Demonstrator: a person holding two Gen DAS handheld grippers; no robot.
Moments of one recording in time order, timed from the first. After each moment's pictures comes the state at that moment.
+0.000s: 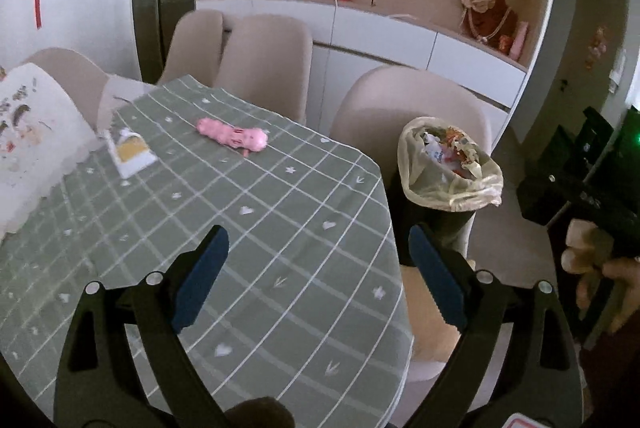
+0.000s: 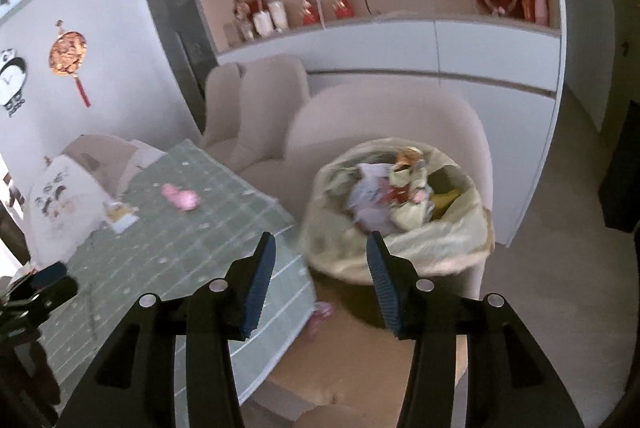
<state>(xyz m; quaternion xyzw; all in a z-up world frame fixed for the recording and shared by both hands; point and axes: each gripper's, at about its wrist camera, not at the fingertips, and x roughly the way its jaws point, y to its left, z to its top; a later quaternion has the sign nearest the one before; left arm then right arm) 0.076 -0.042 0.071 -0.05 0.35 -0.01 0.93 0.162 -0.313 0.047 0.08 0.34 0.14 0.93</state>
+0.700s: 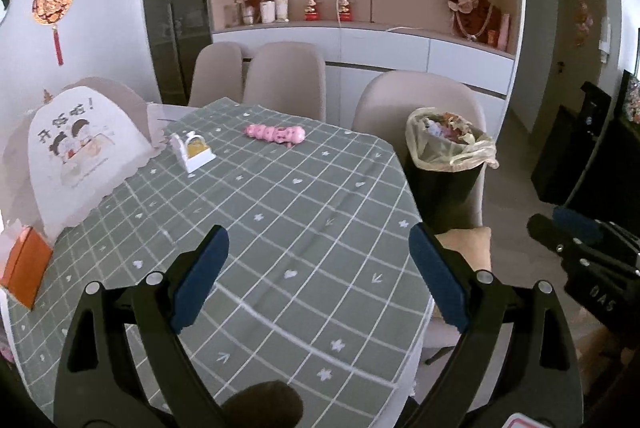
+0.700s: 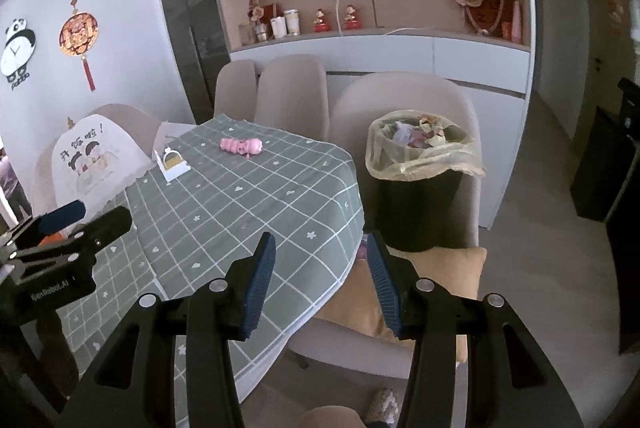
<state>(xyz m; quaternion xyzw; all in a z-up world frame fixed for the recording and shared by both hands) -0.052 -0.024 0.087 0.02 0.32 0.01 0.95 -0.044 -0.209 0.060 0.05 0.32 0.10 0.94</state>
